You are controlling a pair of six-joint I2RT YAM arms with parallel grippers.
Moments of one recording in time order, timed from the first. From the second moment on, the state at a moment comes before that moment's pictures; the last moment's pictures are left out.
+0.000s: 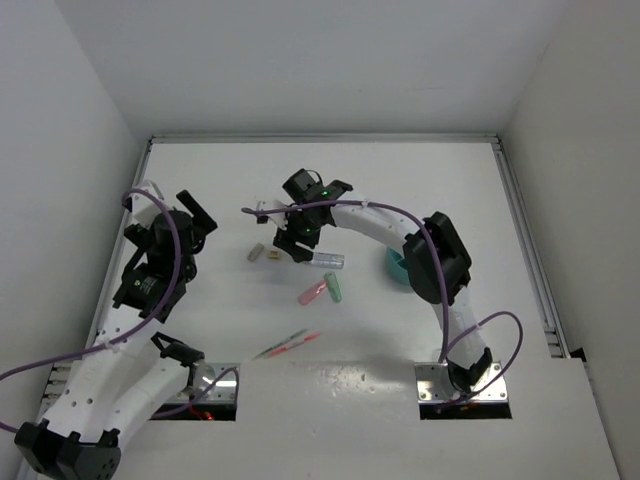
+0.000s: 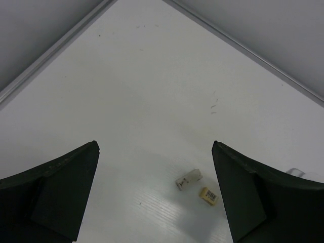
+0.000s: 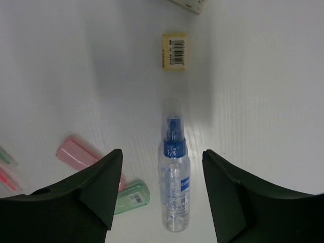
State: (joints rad) left arm -0.31 0.74 0.81 -0.44 -0.70 -0.58; right arm 0.77 2.12 1.71 -0.70 -0.33 -0.57
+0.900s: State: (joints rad) left arm -0.31 0.72 0.81 -0.44 -0.67 -0.58; right arm 0.82 2.29 1.77 -0.85 -0.04 -0.59
